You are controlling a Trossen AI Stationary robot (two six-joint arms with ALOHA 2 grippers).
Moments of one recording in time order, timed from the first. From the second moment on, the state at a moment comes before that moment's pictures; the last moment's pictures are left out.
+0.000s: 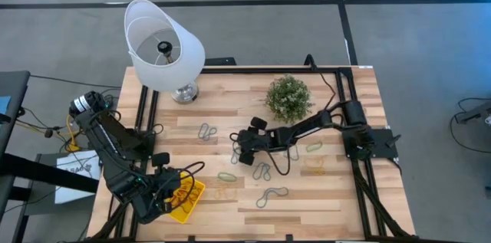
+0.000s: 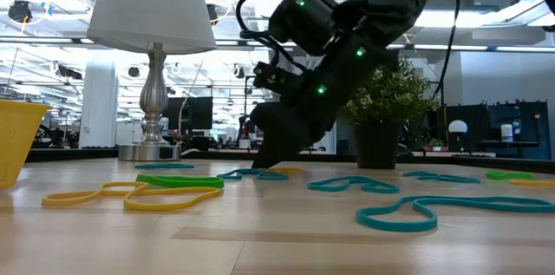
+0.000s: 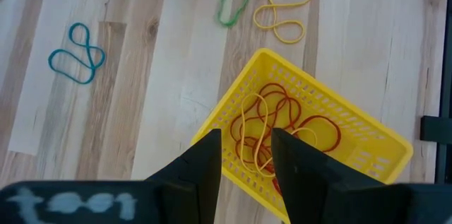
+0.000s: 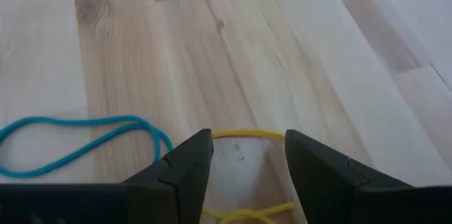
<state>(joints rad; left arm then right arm) -0.96 1.42 1.18 -1.17 -0.45 -1.06 0.10 2.09 1.15 0.05 0.37 0.18</state>
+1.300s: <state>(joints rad) -0.99 1.42 1.18 -1.17 -0.46 -1.08 0.12 2.08 1.17 -0.03 0.39 0.23</state>
